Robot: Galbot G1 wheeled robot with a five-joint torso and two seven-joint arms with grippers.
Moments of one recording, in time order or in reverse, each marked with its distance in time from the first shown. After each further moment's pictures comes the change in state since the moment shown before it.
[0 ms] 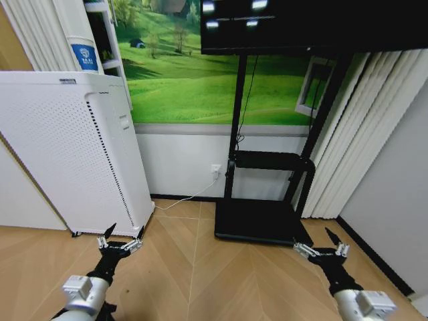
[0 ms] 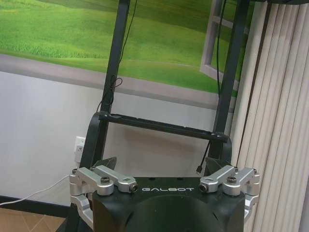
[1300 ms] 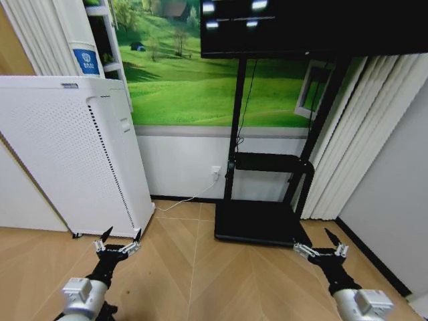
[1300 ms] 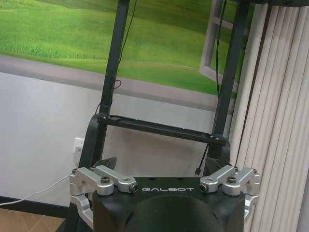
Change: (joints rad) left arm 0.006 -0.006 -0.004 0.005 0.019 0.005 -0.009; right arm 0.004 -0.005 -0.003 -0.006 -0.003 -0.009 0.003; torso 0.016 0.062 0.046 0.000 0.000
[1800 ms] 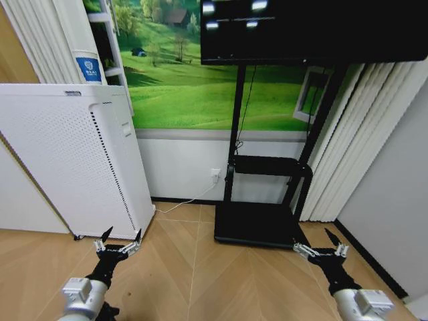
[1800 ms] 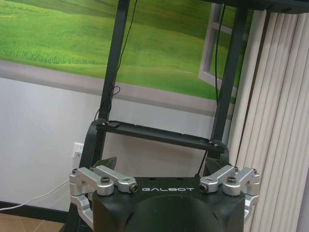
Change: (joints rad) left arm 0.000 0.000 0.000 0.000 0.000 0.000 0.000; right arm 0.000 0.000 0.000 0.000 0.000 0.000 0.000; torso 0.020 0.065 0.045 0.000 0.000
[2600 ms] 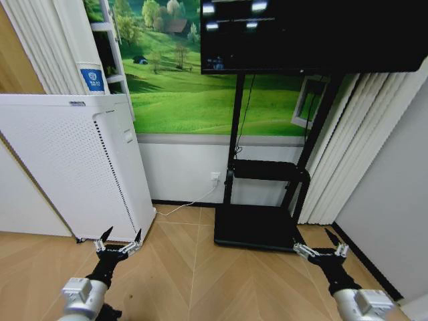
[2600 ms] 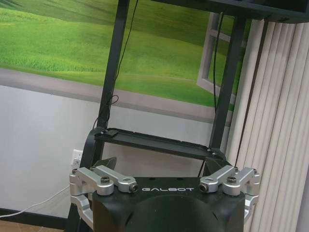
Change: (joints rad) left arm 0.000 0.000 0.000 0.000 0.000 0.000 0.000; right arm 0.000 0.000 0.000 0.000 0.000 0.000 0.000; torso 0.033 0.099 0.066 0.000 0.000
